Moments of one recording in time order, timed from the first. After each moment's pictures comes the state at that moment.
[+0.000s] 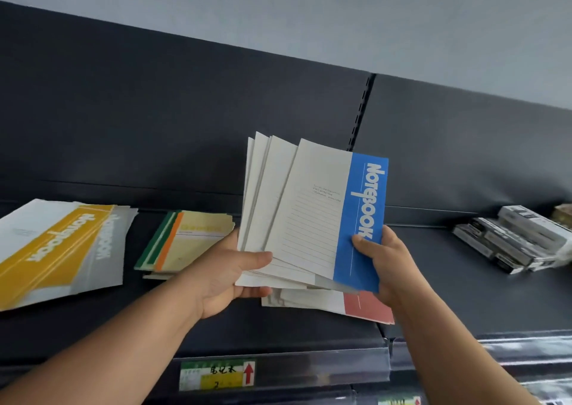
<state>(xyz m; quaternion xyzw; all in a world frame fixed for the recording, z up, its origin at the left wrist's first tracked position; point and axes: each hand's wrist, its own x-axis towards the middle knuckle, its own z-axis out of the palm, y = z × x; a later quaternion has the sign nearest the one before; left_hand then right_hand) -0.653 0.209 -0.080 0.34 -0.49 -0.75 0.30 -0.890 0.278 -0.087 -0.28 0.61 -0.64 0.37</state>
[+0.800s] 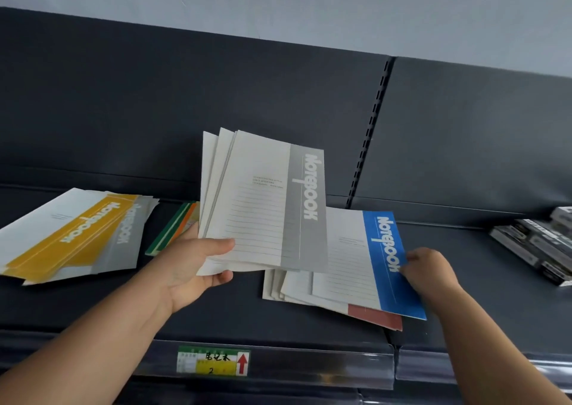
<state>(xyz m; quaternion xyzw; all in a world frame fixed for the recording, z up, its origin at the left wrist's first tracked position) -0.630 0.205 -0.087 0.41 -0.42 -0.70 0.41 -0.980 0.267 -0.125 -0.36 0.89 -0.23 0.14</state>
